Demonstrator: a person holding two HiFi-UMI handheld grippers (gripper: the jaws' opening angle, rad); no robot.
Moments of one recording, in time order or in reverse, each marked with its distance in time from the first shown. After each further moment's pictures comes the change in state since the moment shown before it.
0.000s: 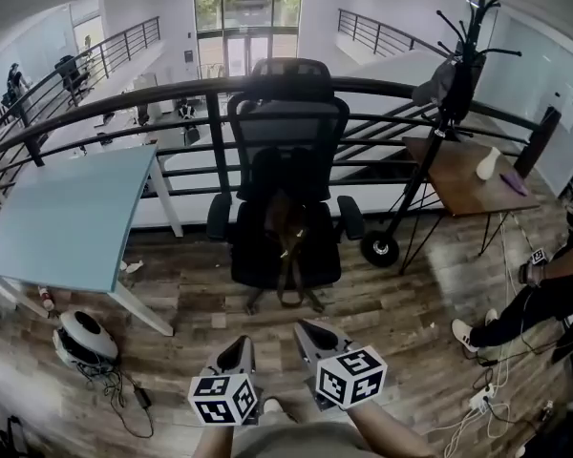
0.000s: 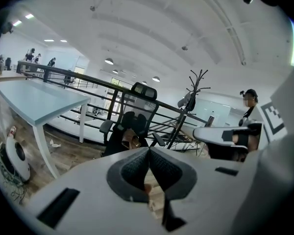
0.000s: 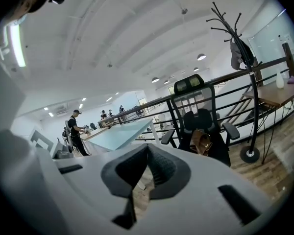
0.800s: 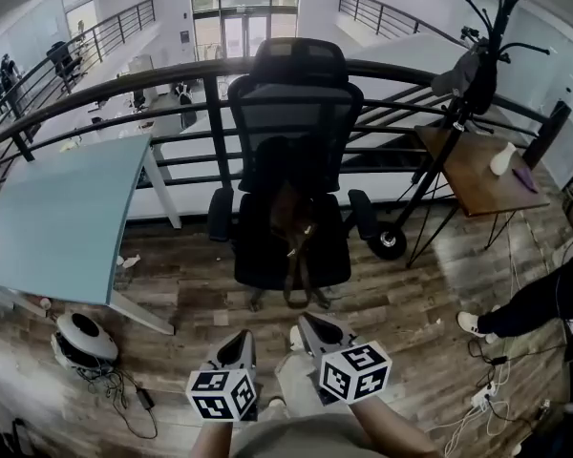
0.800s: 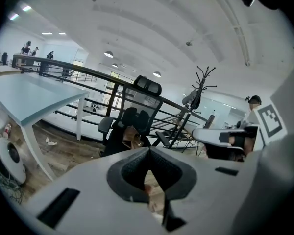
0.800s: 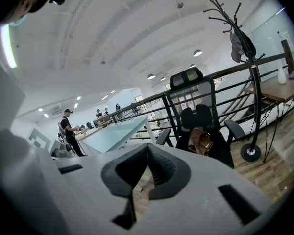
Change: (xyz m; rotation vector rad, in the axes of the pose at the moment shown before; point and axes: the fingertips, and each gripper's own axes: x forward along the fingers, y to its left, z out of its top) left arm 0.073 0.049 0.018 -0.018 0.058 -0.026; right arm 0.083 -0.042 0.005 0.029 0.031 -0.036
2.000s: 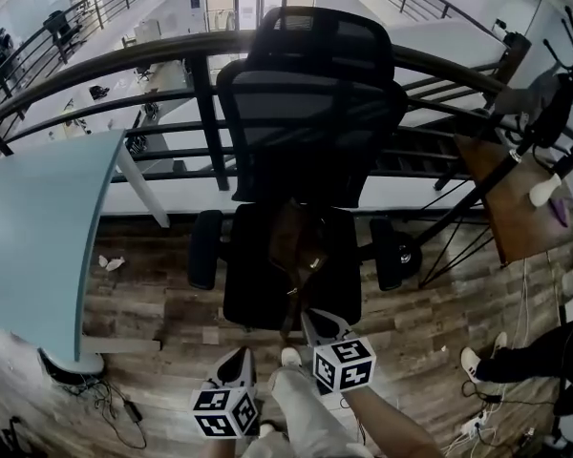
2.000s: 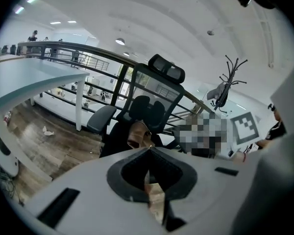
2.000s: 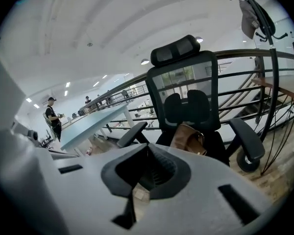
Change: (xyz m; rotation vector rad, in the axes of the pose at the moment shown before) left arm 0.213 0.067 0.023 -0.120 0.105 0.087; right arm 0.224 -0.197 0.001 -0.034 0.166 -0.078
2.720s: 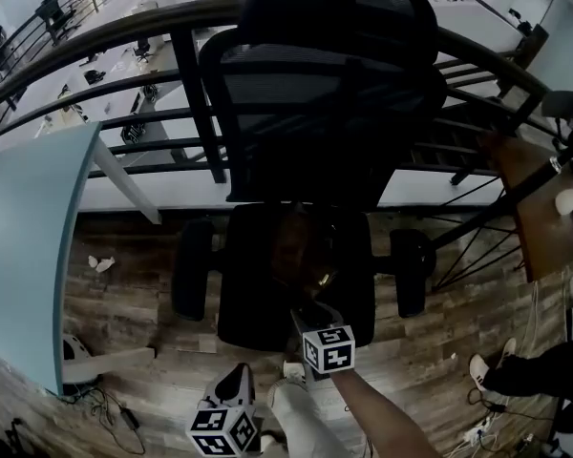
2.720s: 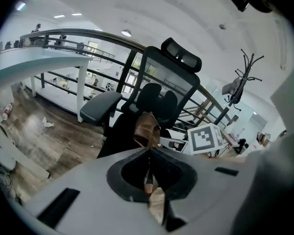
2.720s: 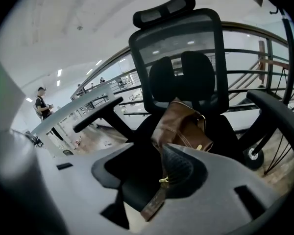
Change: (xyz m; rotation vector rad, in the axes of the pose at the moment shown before) left arm 0.092 0.043 -0.020 -0.059 0.073 0.045; right arm 0.165 -0.100 -0.080 -0.005 0.158 -0.054
